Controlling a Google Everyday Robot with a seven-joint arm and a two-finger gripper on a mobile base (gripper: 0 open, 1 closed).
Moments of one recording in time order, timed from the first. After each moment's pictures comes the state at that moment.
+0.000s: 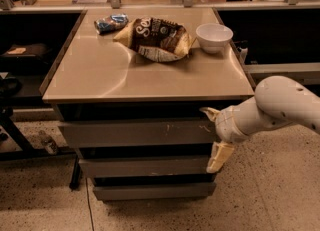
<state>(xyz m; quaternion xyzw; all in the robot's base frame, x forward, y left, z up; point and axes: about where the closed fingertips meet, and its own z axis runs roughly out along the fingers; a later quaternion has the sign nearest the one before) 0.511 -0.141 0.686 -0.70 0.65 0.10 0.28</state>
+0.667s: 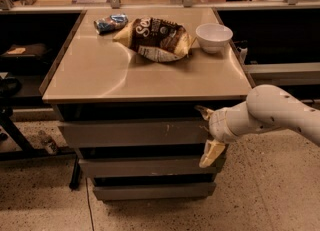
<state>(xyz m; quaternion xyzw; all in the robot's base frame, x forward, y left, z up) 0.544 -0.131 0.659 -0.70 0.64 0.09 0.32</state>
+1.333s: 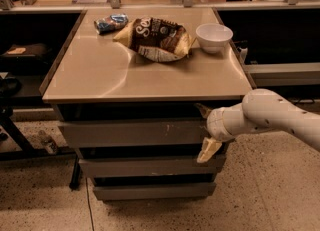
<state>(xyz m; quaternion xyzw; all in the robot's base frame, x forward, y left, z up) 0.570 -0.132 0.643 -0.70 0.63 0.06 0.34</state>
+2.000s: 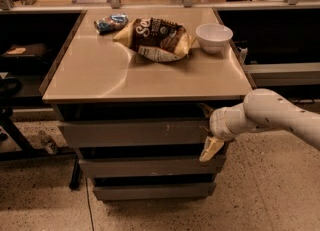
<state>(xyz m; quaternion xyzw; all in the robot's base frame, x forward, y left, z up) 0.580 -0.149 0.629 -0.69 0.65 0.05 0.33</state>
